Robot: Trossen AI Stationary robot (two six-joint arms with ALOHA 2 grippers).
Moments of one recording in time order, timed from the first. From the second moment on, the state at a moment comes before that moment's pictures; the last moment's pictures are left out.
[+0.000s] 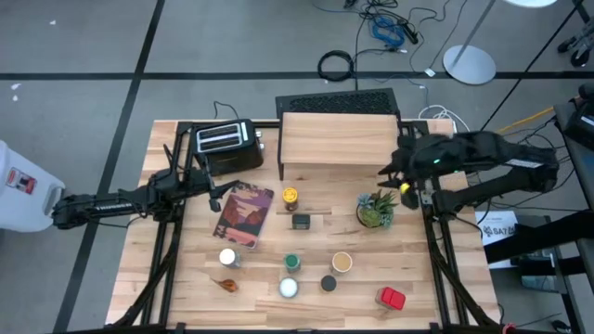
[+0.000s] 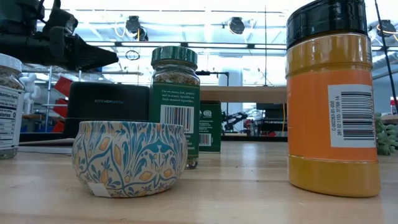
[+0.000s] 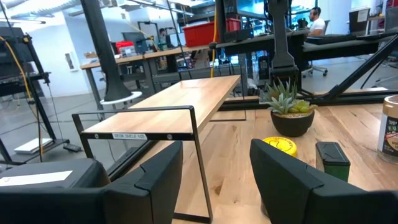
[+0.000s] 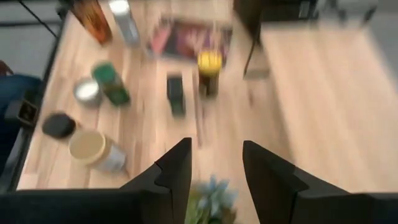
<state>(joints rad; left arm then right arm) 0.23 0.27 0.01 0.30 -0.03 0.16 0.02 0.97 1.31 -1.10 0.07 0.13</state>
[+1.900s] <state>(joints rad) 0.23 0.27 0.01 0.31 -0.03 0.16 0.14 1.11 1.25 0.03 -0.04 -0.37</state>
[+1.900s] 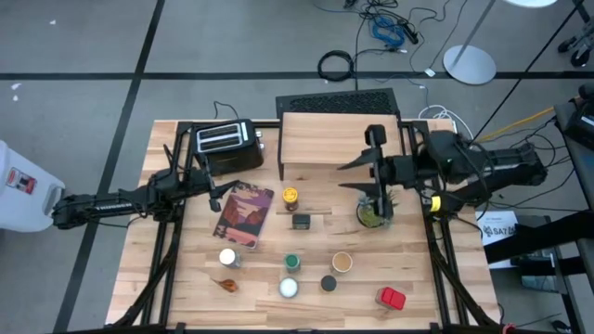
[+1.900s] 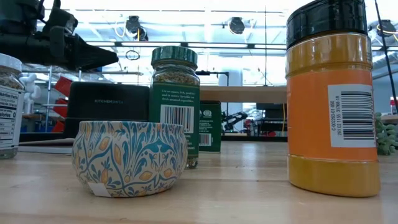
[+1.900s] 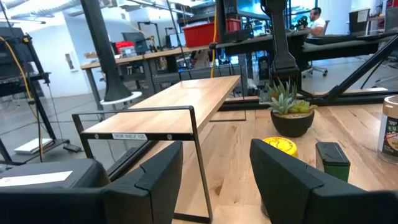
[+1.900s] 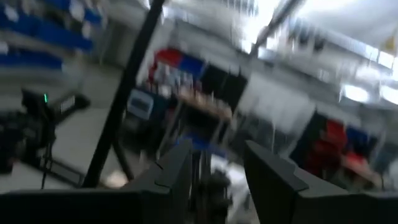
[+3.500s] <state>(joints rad) 0.17 0.41 0.35 0.13 0.28 -0.04 0.33 1.34 1.46 -1.23 0.05 0.27</state>
